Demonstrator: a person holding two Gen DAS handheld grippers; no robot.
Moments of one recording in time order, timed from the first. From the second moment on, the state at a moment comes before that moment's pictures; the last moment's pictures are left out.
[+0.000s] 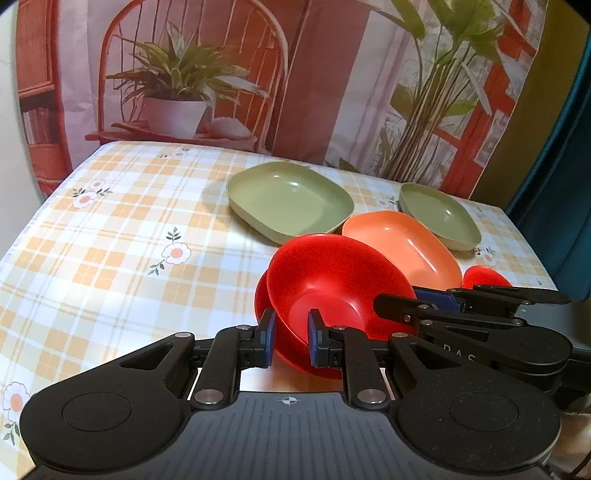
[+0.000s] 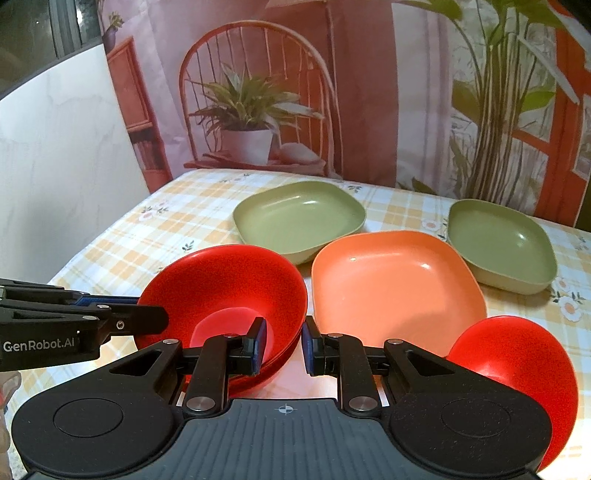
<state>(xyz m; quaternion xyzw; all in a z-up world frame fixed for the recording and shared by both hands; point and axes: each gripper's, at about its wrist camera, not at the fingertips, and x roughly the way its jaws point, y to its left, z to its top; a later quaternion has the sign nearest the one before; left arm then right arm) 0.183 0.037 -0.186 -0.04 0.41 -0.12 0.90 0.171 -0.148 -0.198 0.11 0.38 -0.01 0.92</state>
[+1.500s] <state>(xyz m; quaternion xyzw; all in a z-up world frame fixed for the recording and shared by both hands) 0.182 -0.068 -0.164 -0.02 0.38 -0.21 0.90 0.081 -0.262 -0.182 0.13 0.31 -0.14 0.93</state>
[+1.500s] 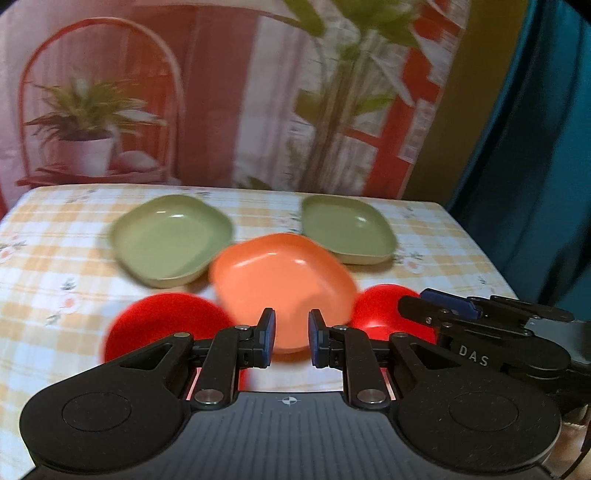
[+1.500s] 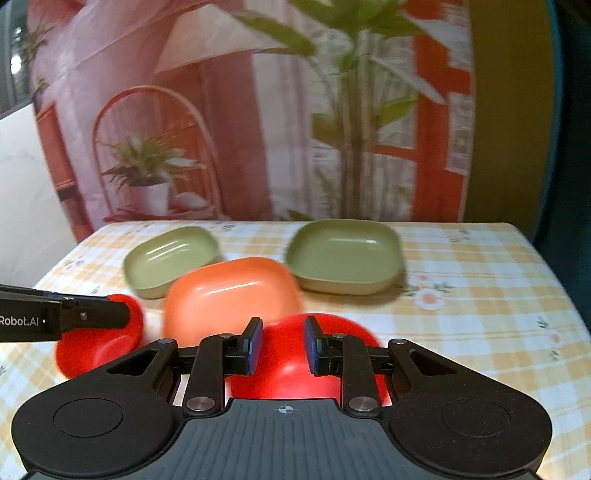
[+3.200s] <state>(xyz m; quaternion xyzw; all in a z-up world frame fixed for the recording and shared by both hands) 0.188 -0.132 -0.213 0.00 0.42 -0.27 0.87 0.046 -0.302 -0.216 0.20 0.33 -0.16 0.91</state>
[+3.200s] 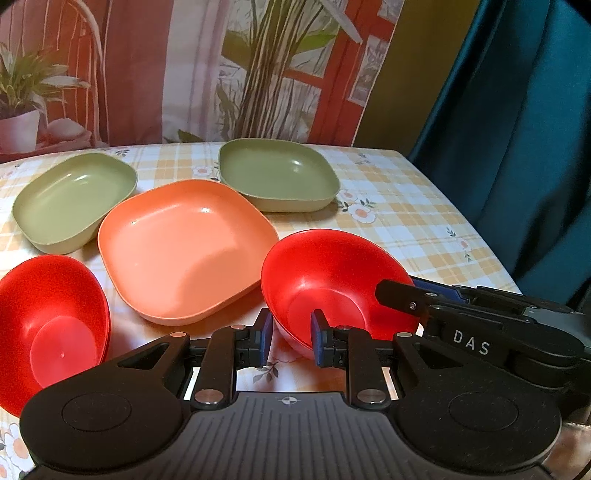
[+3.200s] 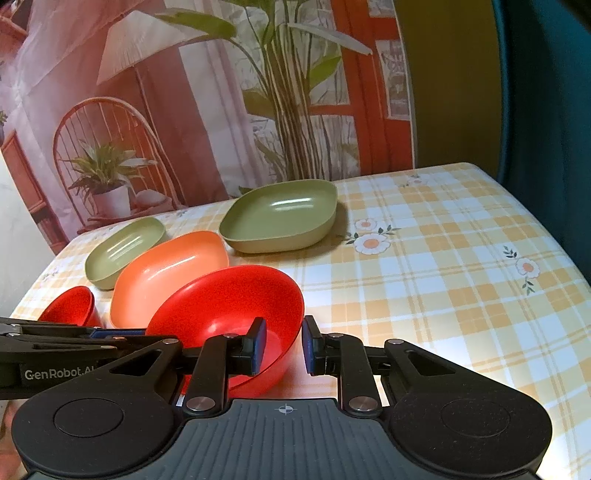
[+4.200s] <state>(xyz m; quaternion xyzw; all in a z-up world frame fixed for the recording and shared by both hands) 0.169 -0.086 -0.169 -0.02 0.37 -0.26 0.89 0.063 -0.266 -0.174 0.17 0.31 -0.14 0.93</state>
